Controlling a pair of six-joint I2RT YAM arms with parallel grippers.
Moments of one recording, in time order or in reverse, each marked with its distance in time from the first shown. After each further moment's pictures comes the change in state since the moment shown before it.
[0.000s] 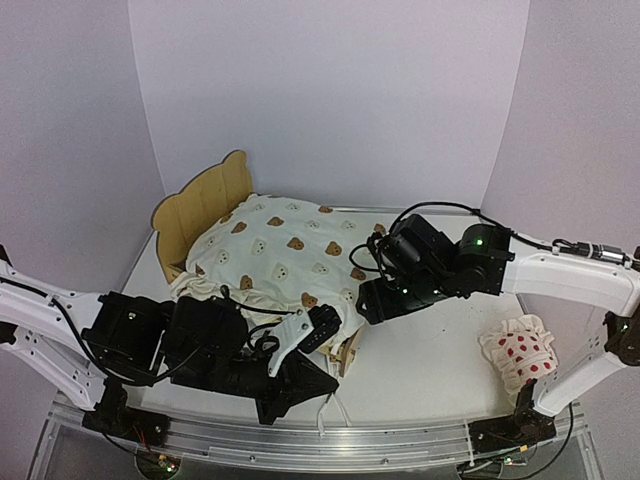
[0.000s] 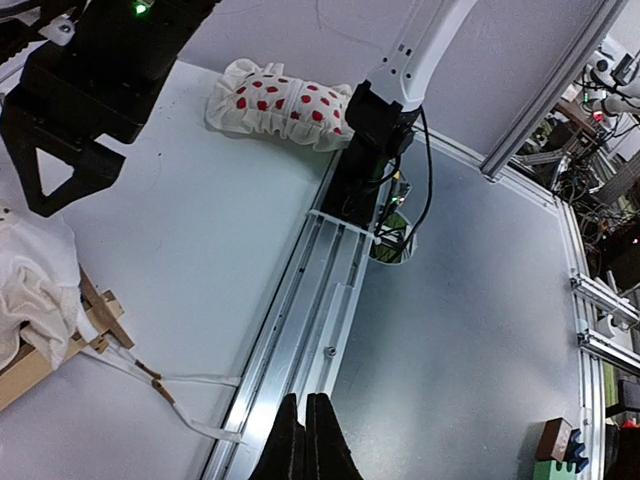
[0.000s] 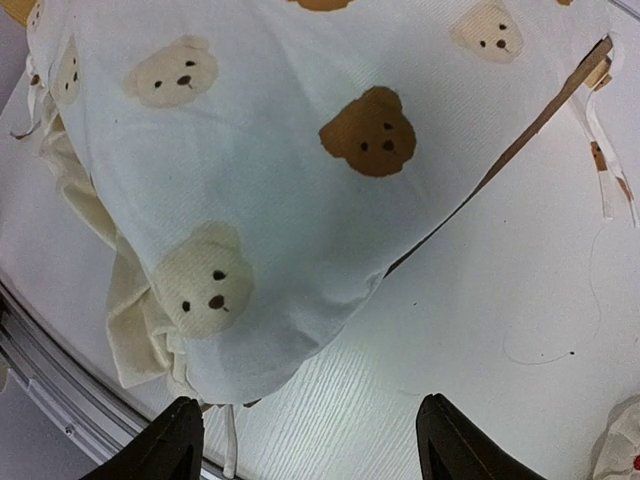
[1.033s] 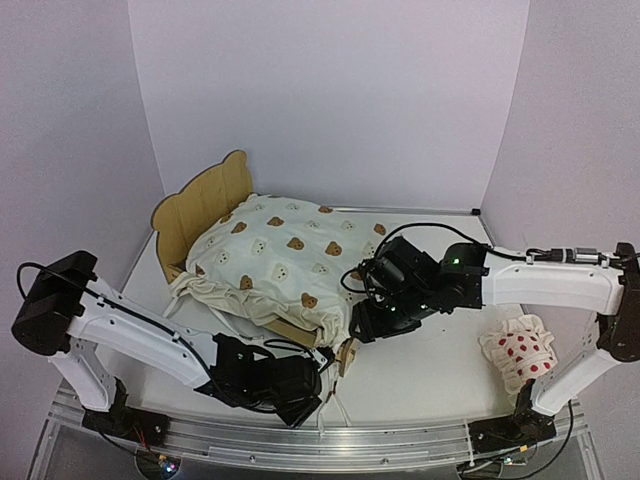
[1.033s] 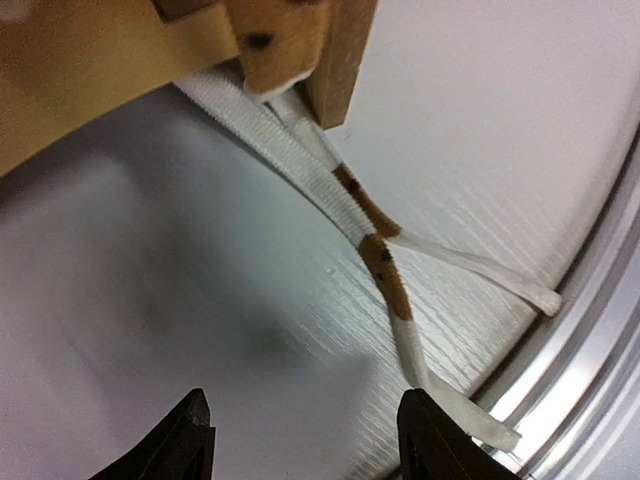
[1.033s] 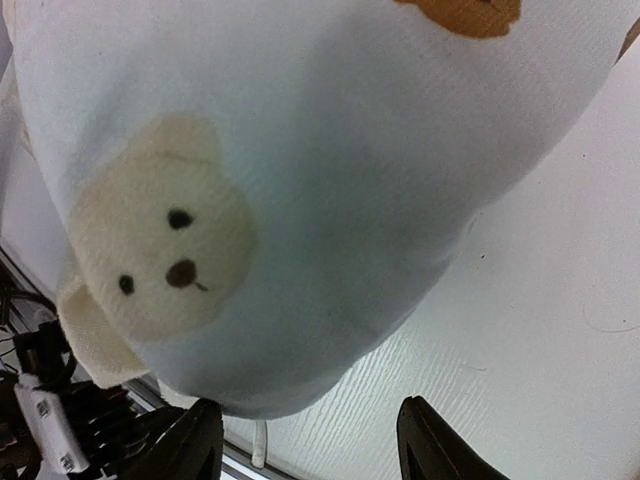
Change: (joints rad) left arm 0.140 0.439 -0.093 -0.091 -0.155 -0.211; right arm 0.006 0.063 -0.092 0.087 -0.144 0.091
